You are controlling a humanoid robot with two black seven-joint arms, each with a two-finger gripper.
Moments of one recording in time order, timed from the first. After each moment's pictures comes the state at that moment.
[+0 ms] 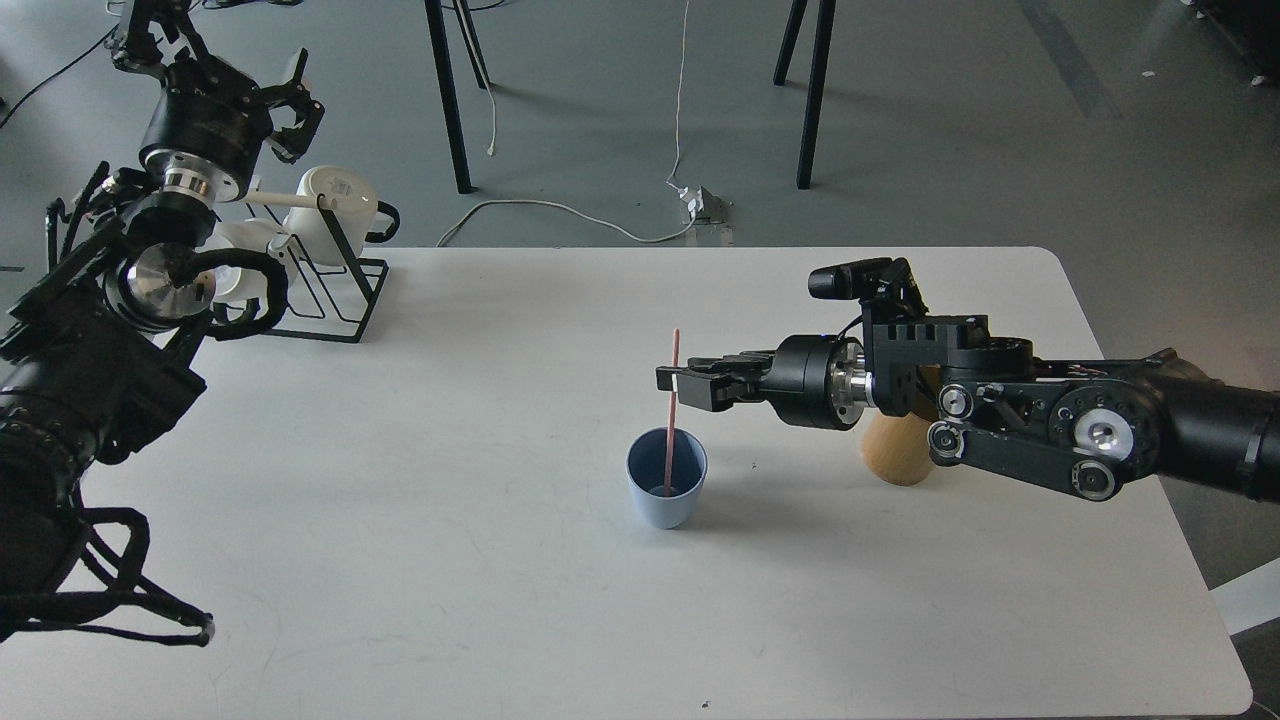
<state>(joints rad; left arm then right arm) -0.96 0.28 -0.78 -0.34 -0.07 -0.49 -0.36 1.12 -0.41 -0.08 1.20 -1.22 0.09 0.21</state>
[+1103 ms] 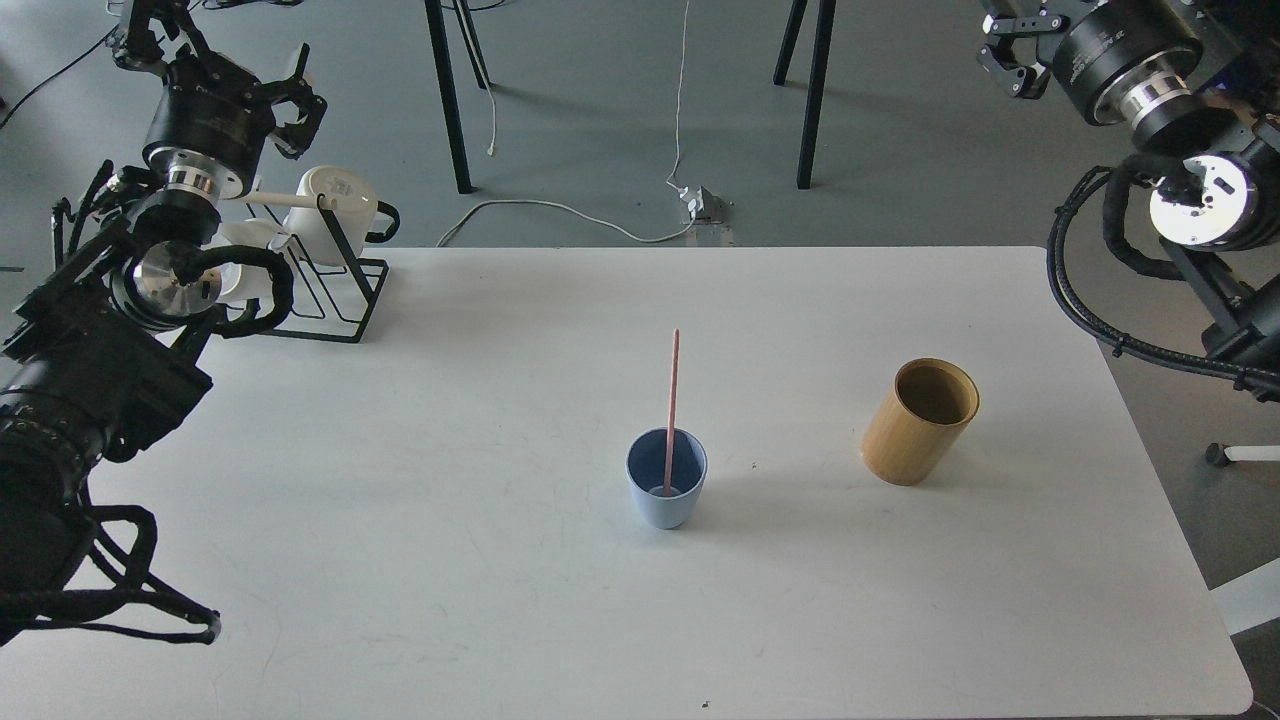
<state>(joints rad) -0.97 0.26 -0.80 -0.34 -0.07 -0.49 -0.37 0.97 -0.49 0.79 0.80 0.02 0.24 0.21</state>
